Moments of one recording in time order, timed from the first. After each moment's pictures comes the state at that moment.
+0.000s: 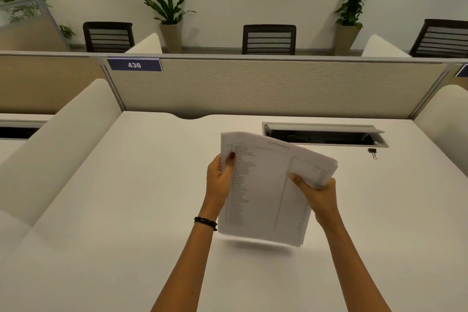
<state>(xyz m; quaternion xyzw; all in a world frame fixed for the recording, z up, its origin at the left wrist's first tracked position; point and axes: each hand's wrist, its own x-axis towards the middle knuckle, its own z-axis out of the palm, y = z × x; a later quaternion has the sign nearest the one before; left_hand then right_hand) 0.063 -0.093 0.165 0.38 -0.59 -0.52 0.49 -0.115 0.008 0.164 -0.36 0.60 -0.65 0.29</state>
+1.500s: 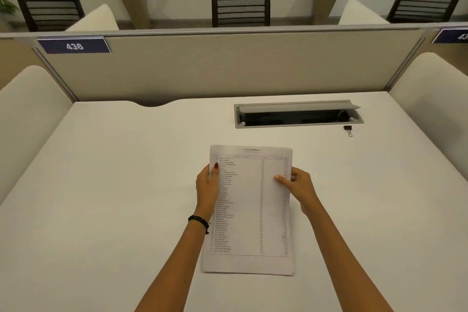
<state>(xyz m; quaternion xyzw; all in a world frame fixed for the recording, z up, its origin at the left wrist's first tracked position) 0.001 -0.115 0.060 0.50 -0.56 -0.54 0.38 -0.201 -0.015 0.074 -0.28 0.68 -0.53 0.41</state>
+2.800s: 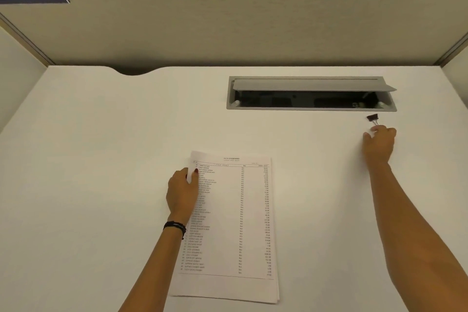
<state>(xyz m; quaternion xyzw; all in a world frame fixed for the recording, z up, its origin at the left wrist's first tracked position) -0.026 -0.138 -0.007 0.70 -0.61 -0.30 0.20 -0.480 -0.080 -0.014 -0.24 0.91 -0.32 0.07</state>
